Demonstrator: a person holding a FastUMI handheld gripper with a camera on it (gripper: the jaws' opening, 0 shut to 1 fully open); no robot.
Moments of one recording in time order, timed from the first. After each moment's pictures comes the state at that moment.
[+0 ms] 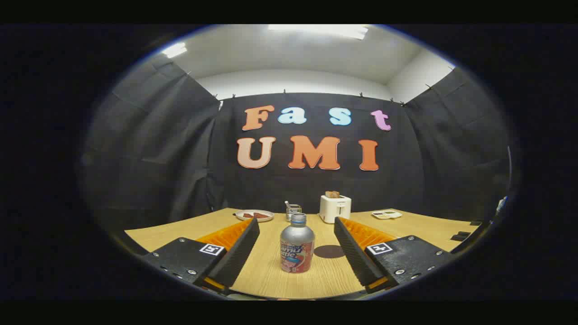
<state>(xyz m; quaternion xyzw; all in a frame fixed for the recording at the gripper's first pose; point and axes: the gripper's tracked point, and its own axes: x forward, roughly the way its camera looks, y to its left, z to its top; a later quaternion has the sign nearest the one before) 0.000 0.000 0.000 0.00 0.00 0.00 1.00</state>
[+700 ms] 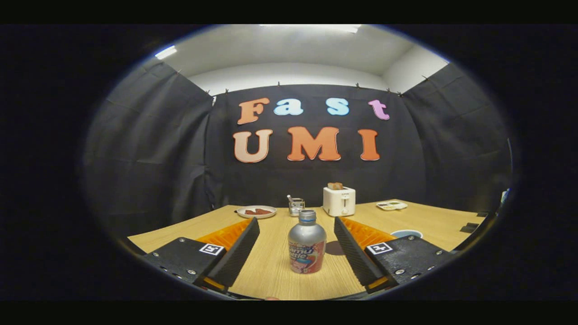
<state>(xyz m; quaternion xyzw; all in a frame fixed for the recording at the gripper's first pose) 0.019 0.014 -0.022 0.02 0.05 0.00 1.00</state>
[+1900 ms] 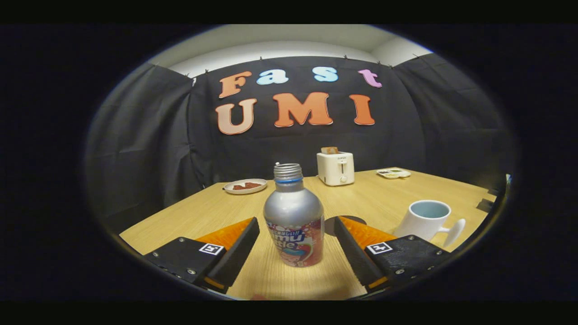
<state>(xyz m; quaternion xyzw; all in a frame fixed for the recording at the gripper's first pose) 0.064 -0.001 -0.109 0.07 0.15 -0.02 0.99</state>
